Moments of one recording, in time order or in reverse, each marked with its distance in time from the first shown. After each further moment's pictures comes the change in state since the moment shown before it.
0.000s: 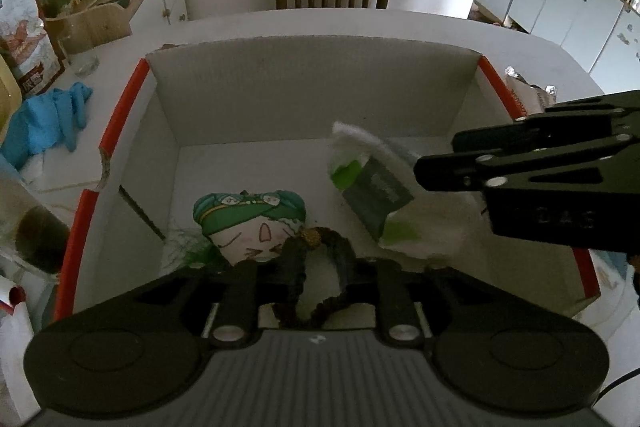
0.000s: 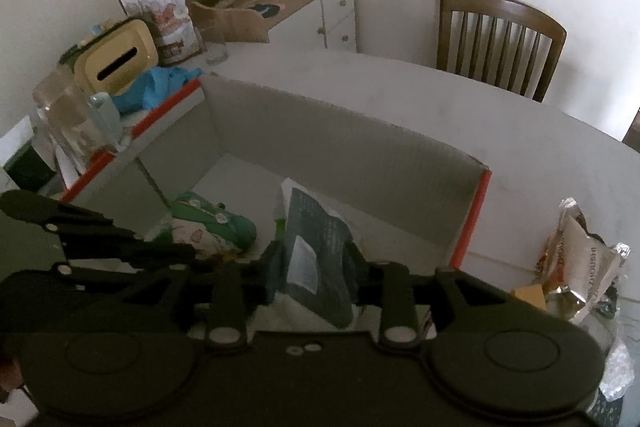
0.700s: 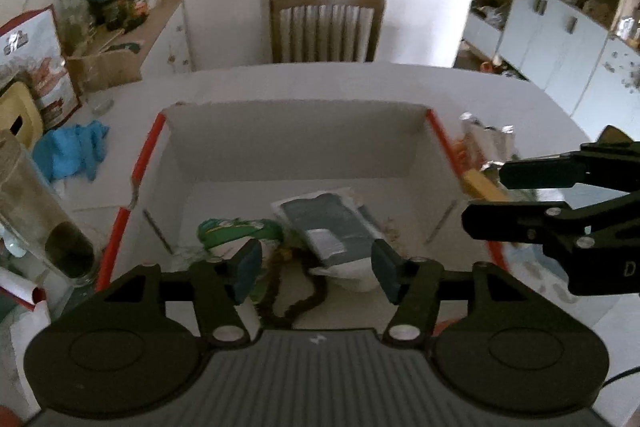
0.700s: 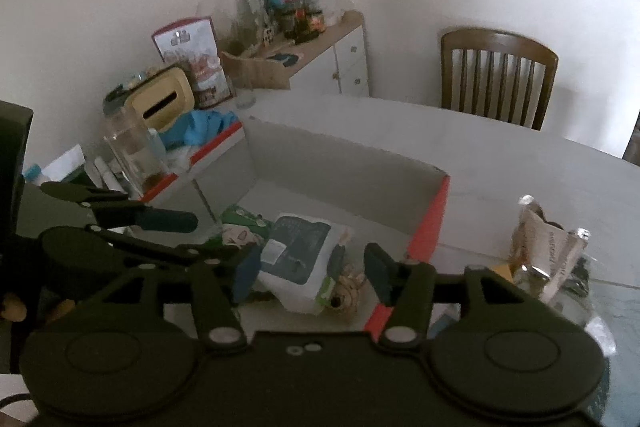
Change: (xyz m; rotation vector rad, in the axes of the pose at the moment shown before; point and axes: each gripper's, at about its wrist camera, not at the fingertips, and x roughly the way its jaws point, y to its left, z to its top) left arm -0.067 -0.022 -0.006 -0.001 -0.143 -0.021; right arm -0.090 -0.009 -0.030 0.018 -0.141 0.063
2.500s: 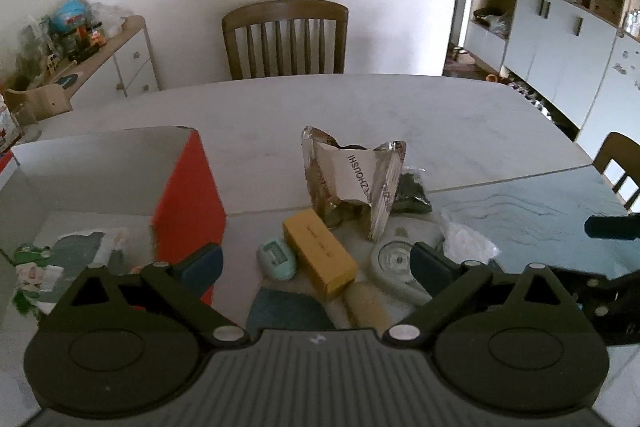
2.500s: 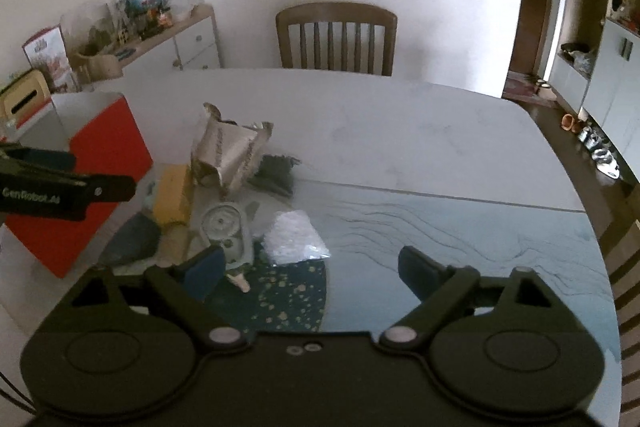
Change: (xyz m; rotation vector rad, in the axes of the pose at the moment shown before) left arm 0.095 -0.227 0.017 -0.007 -0.066 0.097; right arm -0.081 -0.244 -0.112 0.096 0.007 -0.270
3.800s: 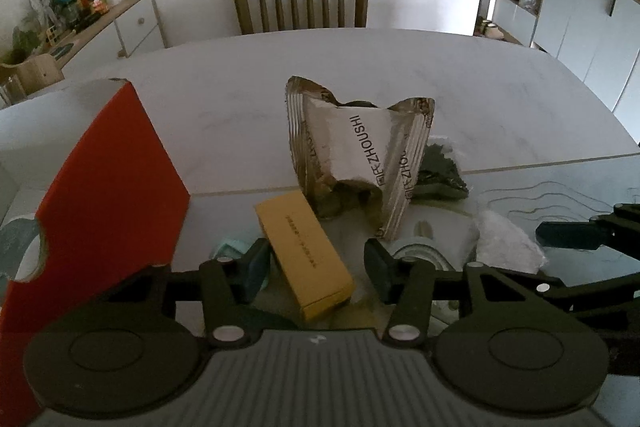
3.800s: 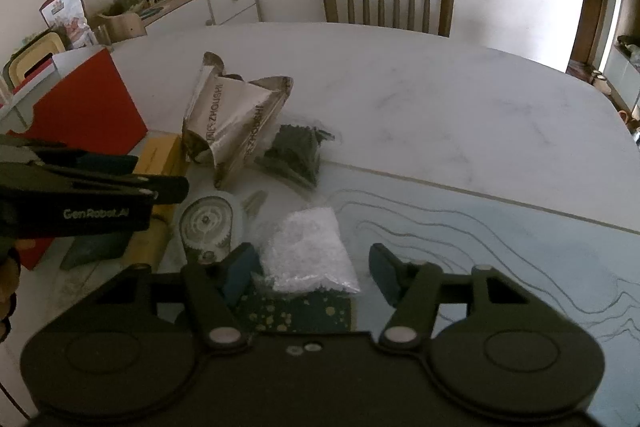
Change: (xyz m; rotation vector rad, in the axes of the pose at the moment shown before) left arm 0.076 -0.020 -0.004 -0.017 0.099 0.068; right arm 0.089 -0.008 0.011 -0.069 0.102 0.144
